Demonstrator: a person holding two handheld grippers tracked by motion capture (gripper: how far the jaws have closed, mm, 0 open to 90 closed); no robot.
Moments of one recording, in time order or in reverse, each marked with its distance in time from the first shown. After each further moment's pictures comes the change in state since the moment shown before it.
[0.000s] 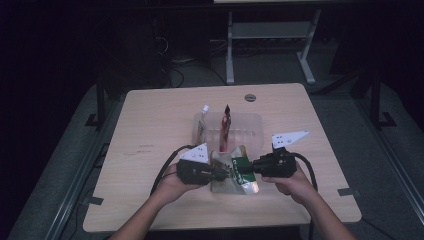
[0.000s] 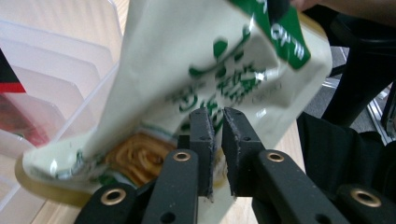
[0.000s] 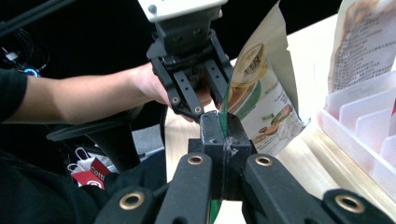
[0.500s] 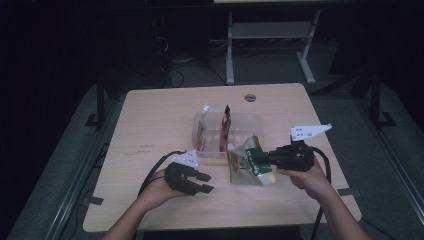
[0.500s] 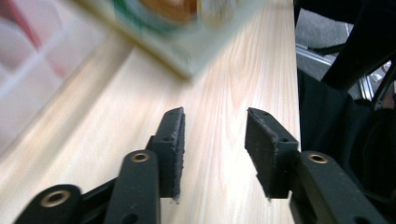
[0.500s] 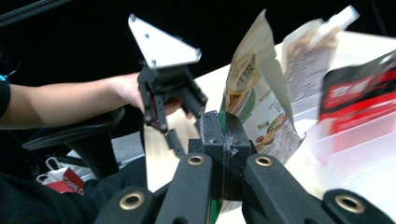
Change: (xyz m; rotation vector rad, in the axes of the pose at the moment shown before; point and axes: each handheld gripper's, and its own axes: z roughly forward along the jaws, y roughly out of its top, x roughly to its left) left arm 0.002 -0.033 -0.018 0.149 0.000 -0.107; right arm 0.004 0.014 -0.042 -0.044 -0.111 -0.038
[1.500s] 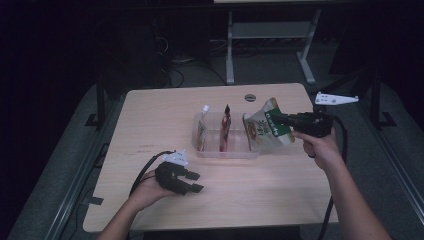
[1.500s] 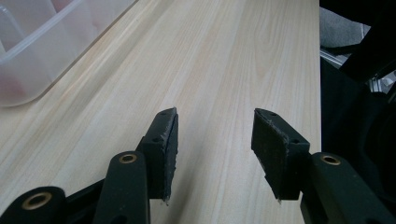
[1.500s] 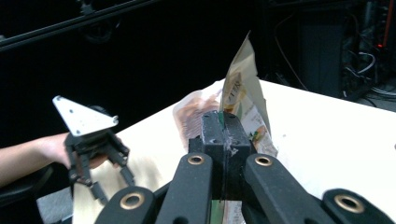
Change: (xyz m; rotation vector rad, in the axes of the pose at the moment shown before) left arm 0.015 -0.017 -0.012 0.013 0.033 -0.065; right arm -0.057 0.042 -0.044 -0.160 -0.225 0.047
